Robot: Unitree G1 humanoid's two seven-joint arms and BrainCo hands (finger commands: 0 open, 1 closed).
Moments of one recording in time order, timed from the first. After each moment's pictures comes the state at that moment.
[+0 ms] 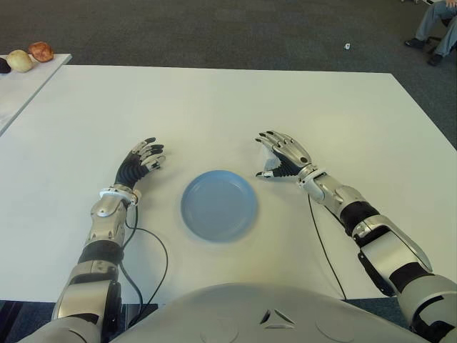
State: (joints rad) left arm -0.14 0.33 0.16 0.77 -0.17 -0.38 -0.36; right arm -0.52 -0.45 0.58 0.92 -0.90 -0.49 -0.53
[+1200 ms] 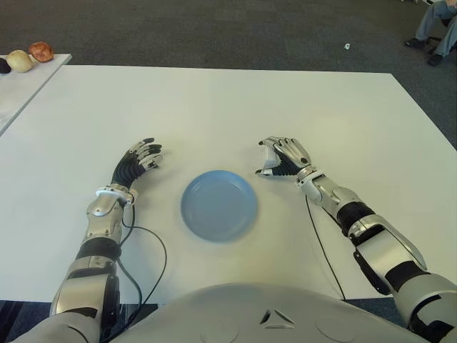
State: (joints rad) left arm -0.17 0.35 0.19 0.85 -0.18 -0.42 -0.40; right arm -0.53 -0.41 0.58 0.97 -0.88 -0.50 -0.60
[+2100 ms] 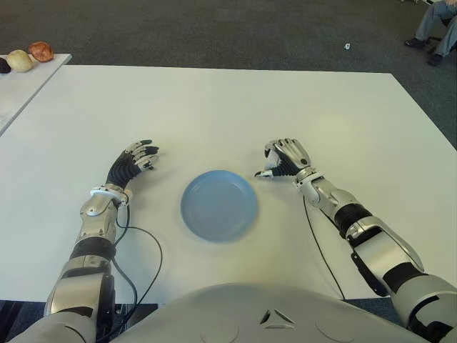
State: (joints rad) left arm -0.17 0.38 0.19 0.85 -0.19 -0.41 -0.43; right arm -0.51 -0.40 0.57 0.97 -0.85 -0.47 -0.63
